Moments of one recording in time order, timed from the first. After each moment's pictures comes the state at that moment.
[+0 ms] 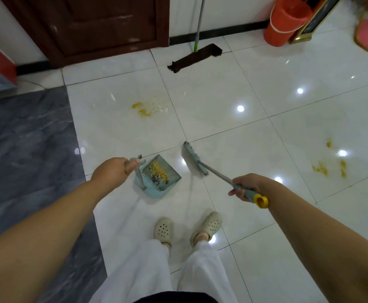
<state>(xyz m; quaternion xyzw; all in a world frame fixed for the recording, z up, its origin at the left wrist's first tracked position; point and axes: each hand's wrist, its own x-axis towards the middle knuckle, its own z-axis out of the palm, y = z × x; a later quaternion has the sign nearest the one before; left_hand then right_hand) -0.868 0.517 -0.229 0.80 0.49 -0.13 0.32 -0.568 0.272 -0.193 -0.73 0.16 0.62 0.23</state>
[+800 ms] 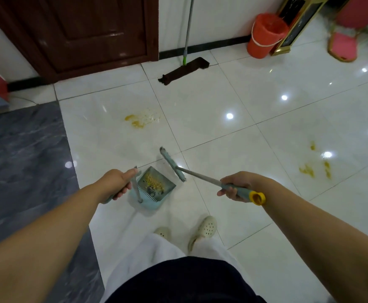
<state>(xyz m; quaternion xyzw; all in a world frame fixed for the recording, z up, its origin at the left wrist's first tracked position) -0.863 0.518 -0.205 0.59 0.56 -0.15 0.56 -0.583 0.291 -0.134 -0.69 0.15 0.66 0.25</state>
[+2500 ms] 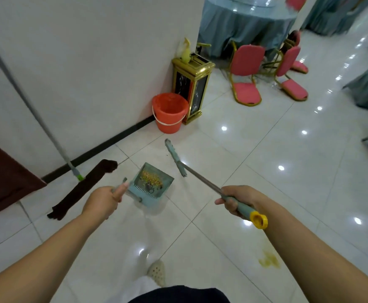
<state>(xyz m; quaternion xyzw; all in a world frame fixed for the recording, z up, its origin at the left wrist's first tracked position) 0.056 0.681 -0.119 0.83 0.41 -0.04 0.38 0.224 0.370 -0.045 -0.65 0.21 0.48 0.55</state>
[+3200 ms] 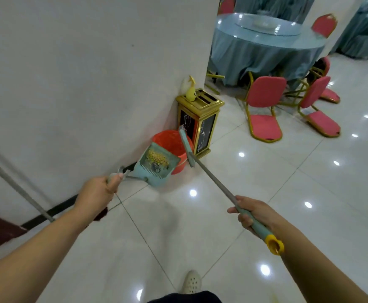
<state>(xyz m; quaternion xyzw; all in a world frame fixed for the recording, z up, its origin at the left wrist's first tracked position) 0.416 0.753 -0.058 0.84 0.40 0.10 0.34 0.613 0.405 -0.056 -0.63 0.13 0.45 0.62</state>
